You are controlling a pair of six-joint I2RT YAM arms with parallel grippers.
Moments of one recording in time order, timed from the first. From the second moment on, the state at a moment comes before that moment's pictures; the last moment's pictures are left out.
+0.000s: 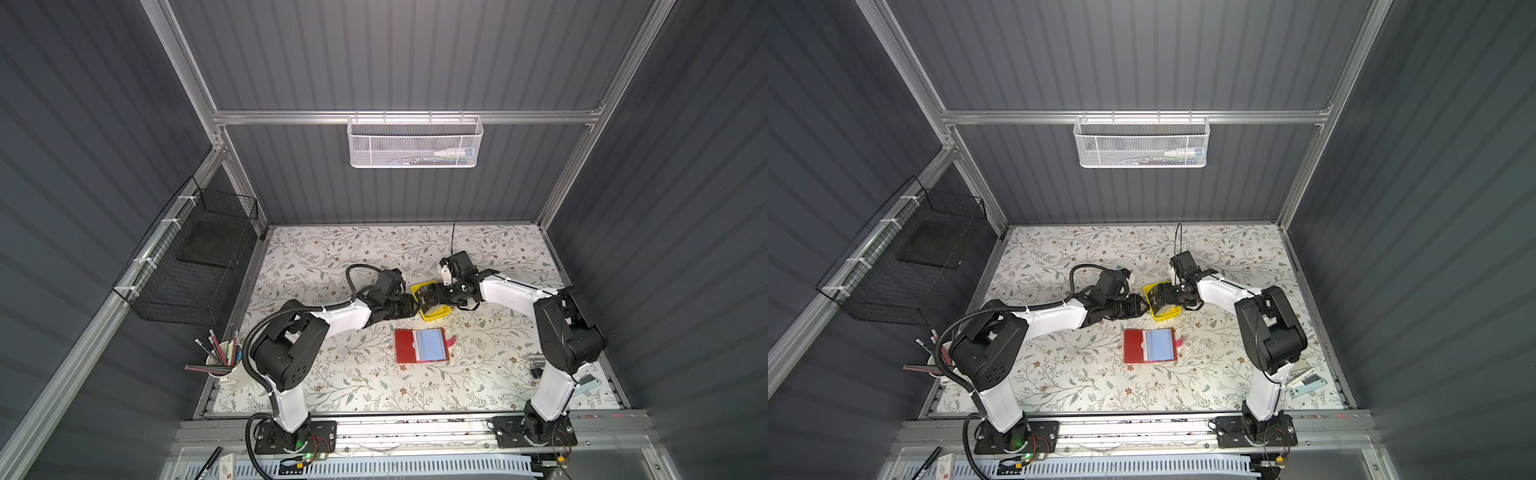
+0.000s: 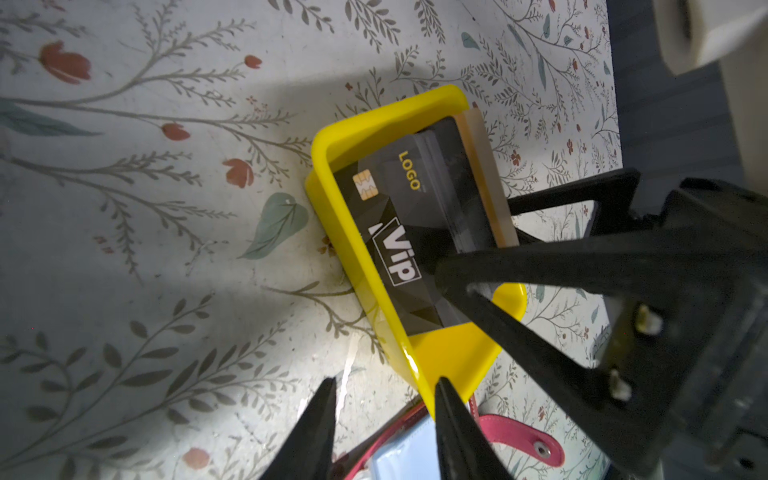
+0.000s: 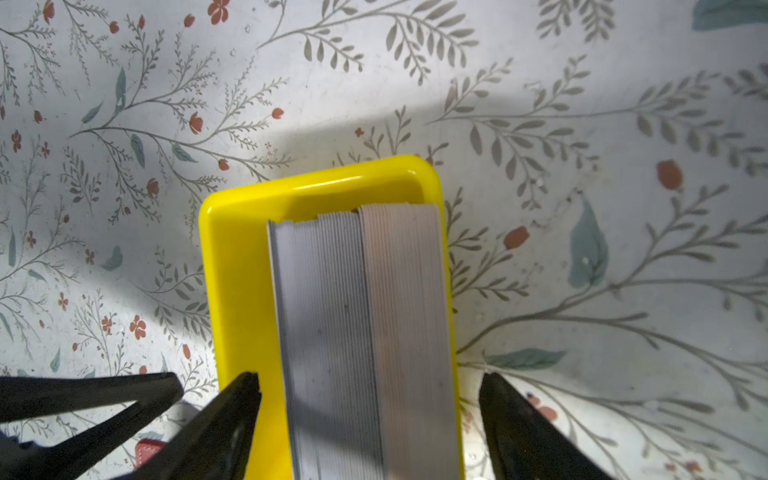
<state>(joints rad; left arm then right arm) -0.70 1.81 1.03 -0.01 0.27 -0.68 0.45 1.83 1.16 -0.39 -0.20 0.35</state>
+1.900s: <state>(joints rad) -0.69 1.71 0.97 -0.01 0.27 -0.67 0.52 1.85 1.09 -0.29 -0.23 0.37</state>
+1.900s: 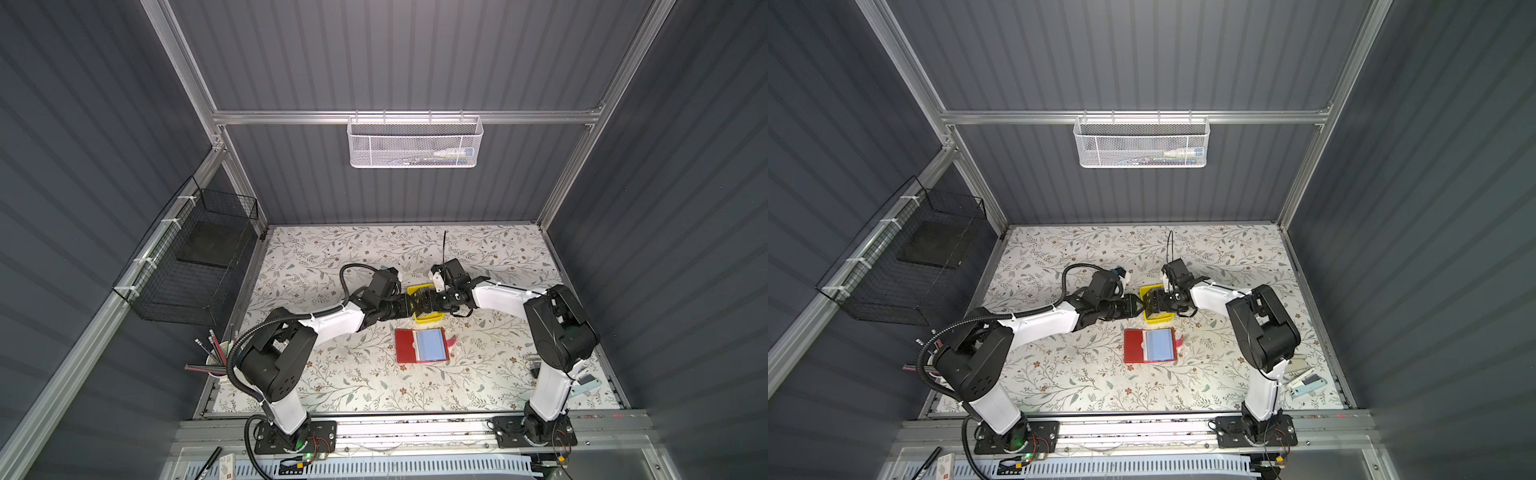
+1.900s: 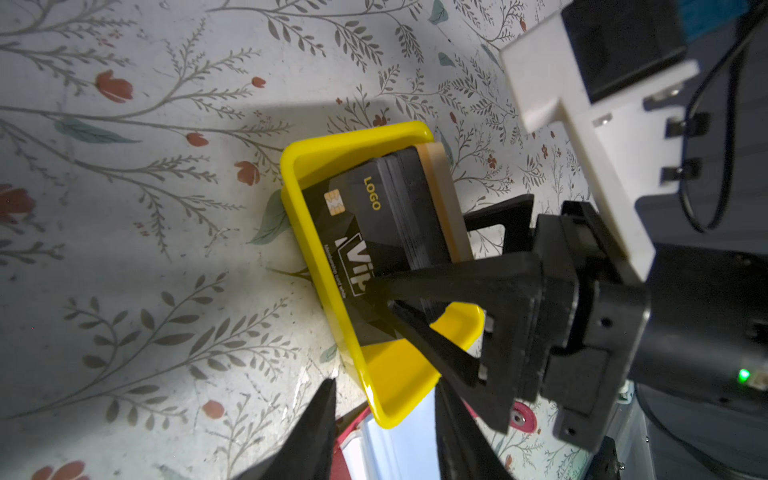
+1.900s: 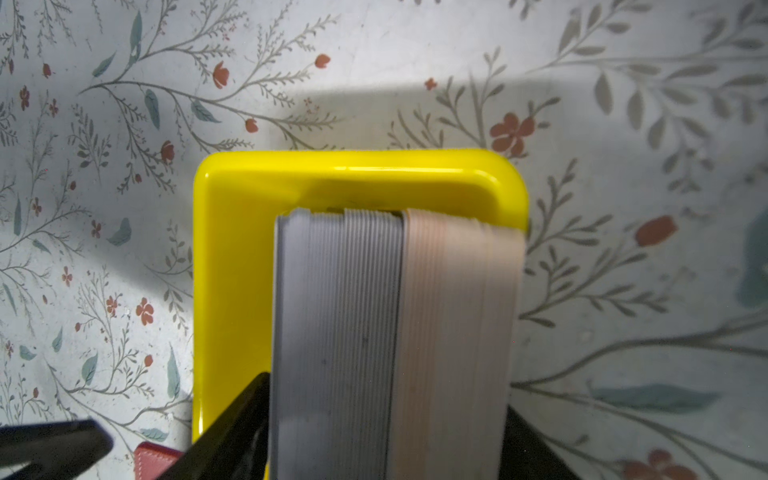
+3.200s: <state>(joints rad) -0.69 1.82 1.06 -0.02 0.28 -0.69 0.54 1.75 1.05 -0.33 -0.14 0.46</state>
